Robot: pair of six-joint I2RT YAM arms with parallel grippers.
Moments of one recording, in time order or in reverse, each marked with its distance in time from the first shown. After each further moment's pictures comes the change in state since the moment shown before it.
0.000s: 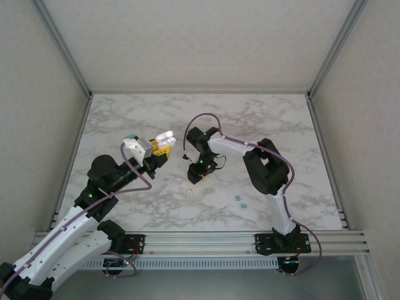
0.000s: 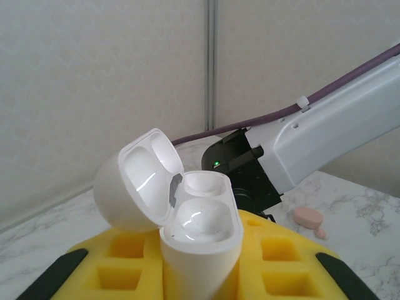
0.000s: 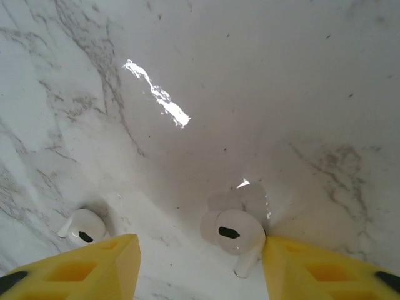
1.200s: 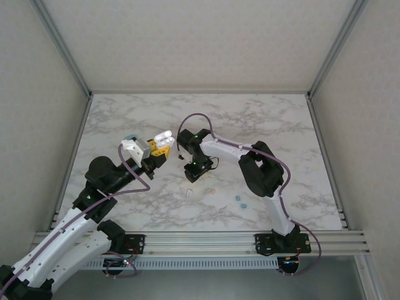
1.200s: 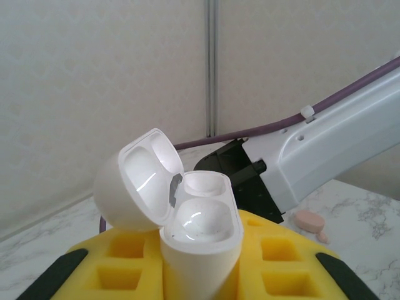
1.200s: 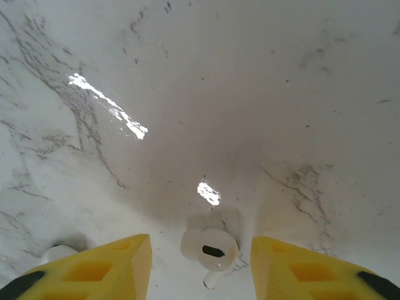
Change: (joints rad) left arm 0.000 -0.023 0.000 -0.002 -0.005 0.008; right arm 0.076 0.034 0.085 -0.032 0.211 0.081
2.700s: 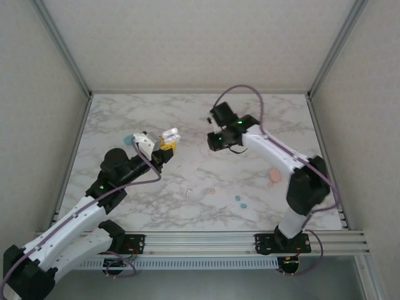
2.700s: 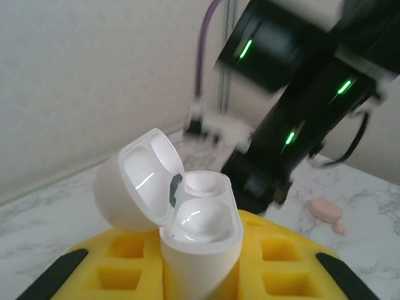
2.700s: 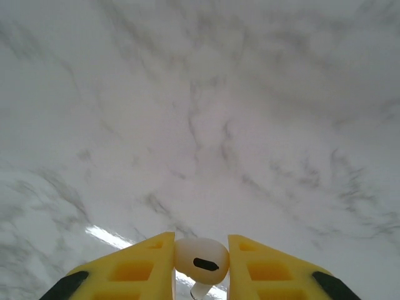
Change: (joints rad) left arm 0.000 0.195 -0.022 0.119 -0.039 -0.037; right arm -0.206 -0.507 -0.188 0.218 0.113 0.210
